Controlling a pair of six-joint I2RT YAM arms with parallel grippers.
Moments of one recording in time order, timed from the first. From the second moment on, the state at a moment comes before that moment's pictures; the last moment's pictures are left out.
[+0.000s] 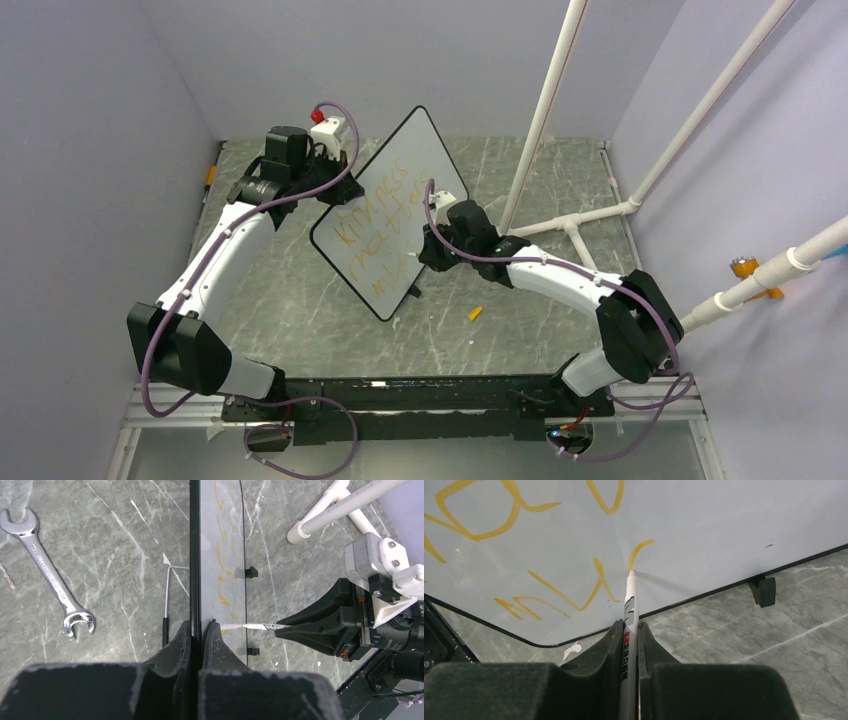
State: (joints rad) left arm -0.29 1.41 1.36 -0.51 0.38 -0.11; right arm 0.72 1.49 0.93 -0.06 -0.16 0.24
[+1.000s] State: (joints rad) left arm -0.30 1.41 1.36 -0.51 0.36 -0.11; right arm 0.73 1.44 1.03 -0.15 -0.02 0.20
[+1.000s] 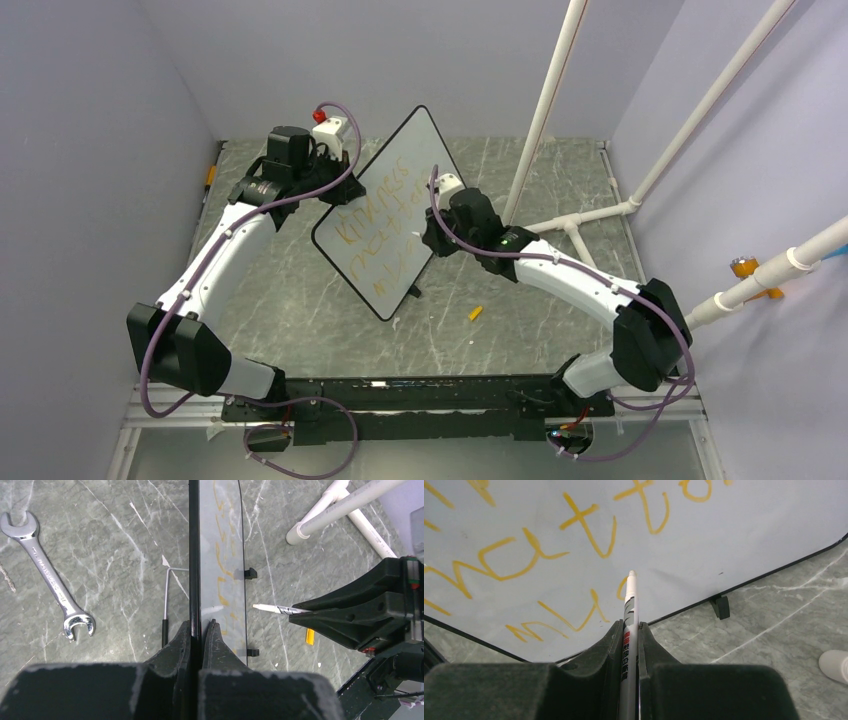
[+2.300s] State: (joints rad) left arm -0.30 1.40 1.36 -0.51 0.35 -0.11; right arm 0.72 1.54 1.05 -0.15 -0.03 0.20
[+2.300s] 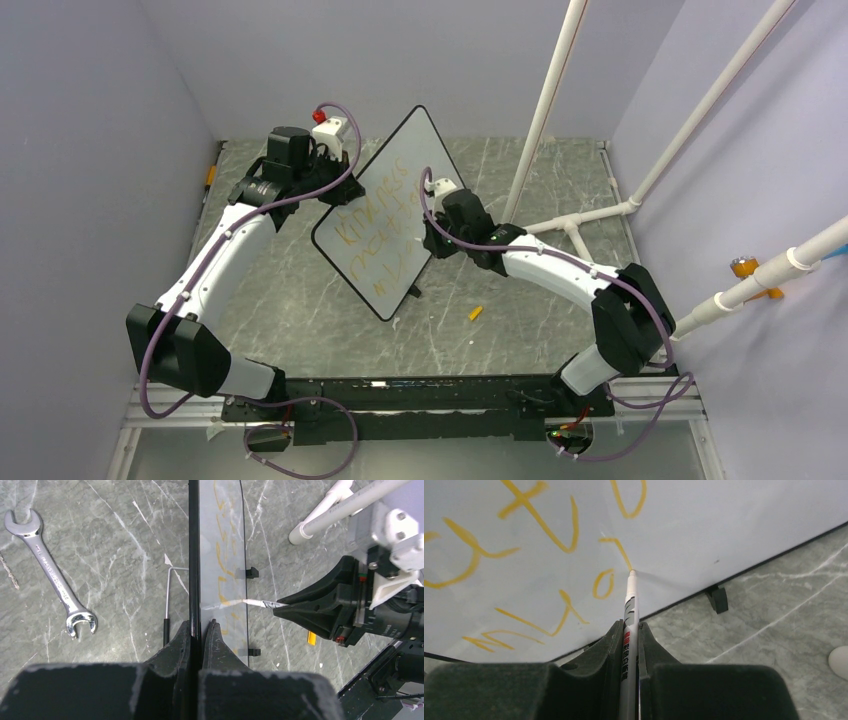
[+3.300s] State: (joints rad) left arm -0.31 1.40 1.36 -0.51 0.34 -0.11; right arm 0.72 1.54 1.07 -0.17 -0.03 0.22
